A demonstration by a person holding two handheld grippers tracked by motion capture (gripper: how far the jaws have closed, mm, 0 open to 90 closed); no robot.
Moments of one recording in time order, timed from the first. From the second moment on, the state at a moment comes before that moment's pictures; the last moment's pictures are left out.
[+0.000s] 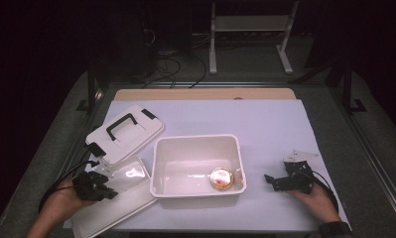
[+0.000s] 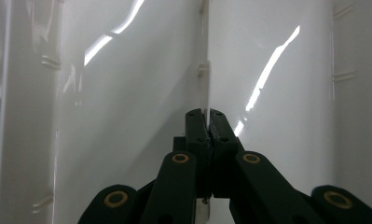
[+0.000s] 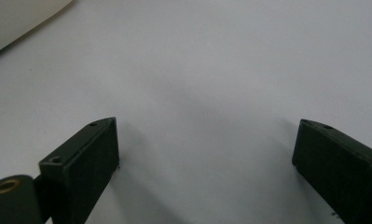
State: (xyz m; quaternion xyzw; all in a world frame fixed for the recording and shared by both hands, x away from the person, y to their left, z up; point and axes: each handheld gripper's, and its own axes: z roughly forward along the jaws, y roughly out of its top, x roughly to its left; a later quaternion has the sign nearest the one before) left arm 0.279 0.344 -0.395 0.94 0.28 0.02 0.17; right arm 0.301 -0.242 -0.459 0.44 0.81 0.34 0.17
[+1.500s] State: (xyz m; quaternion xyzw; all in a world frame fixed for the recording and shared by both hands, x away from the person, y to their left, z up) left arm 0.304 0.321 -0.275 0.95 0.20 0.03 0.25; right arm 0.301 -0.241 -0.459 0.44 0.81 0.34 0.17
